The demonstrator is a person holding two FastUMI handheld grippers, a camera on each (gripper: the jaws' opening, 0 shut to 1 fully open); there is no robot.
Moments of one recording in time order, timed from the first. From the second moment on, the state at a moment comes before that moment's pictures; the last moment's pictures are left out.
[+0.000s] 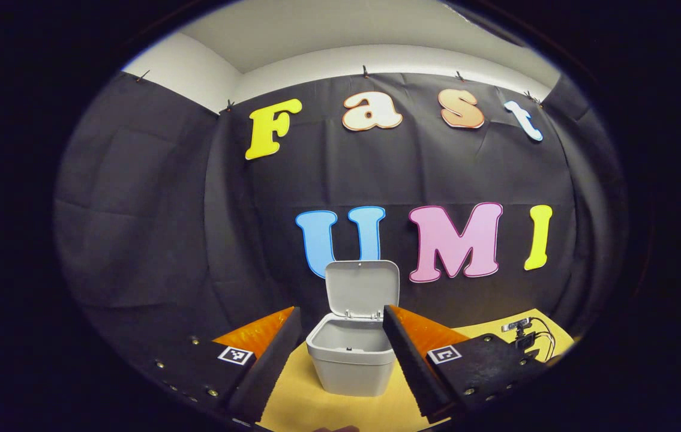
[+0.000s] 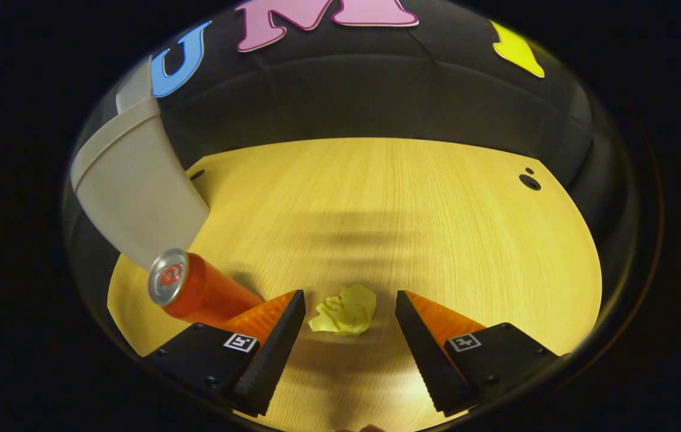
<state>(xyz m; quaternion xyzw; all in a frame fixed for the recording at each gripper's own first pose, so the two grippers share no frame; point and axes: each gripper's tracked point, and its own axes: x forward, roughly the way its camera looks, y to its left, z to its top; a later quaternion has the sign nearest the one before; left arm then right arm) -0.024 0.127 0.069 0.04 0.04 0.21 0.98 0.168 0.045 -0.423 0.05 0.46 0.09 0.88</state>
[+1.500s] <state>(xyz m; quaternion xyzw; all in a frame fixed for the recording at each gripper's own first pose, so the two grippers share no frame) -0.041 0.200 0.061 0.02 0.03 0.17 0.99 0.228 0.217 -0.006 0.05 0.05 0.25 0.97</state>
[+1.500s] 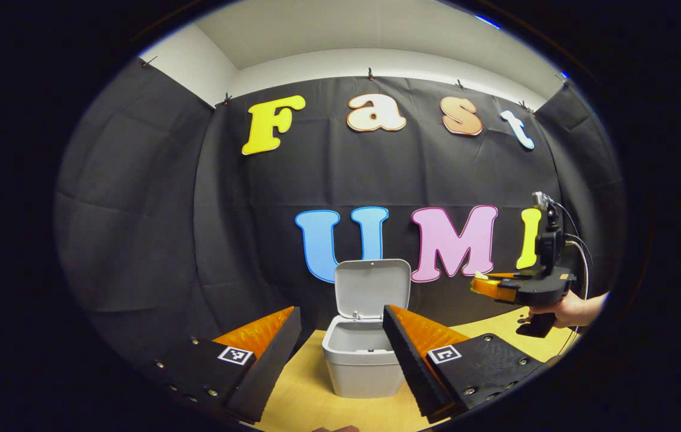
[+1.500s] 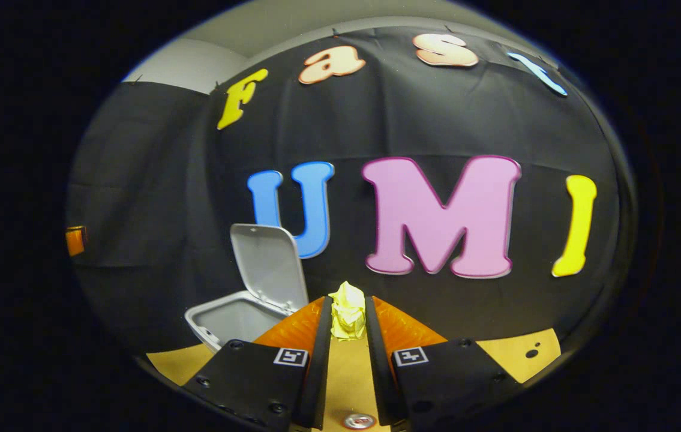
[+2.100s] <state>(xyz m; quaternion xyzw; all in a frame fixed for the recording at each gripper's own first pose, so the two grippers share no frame) -0.106 0.247 0.056 0.05 0.05 0.26 0.96 0.224 0.373 -0.085 0.01 0.13 0.35 0.93</state>
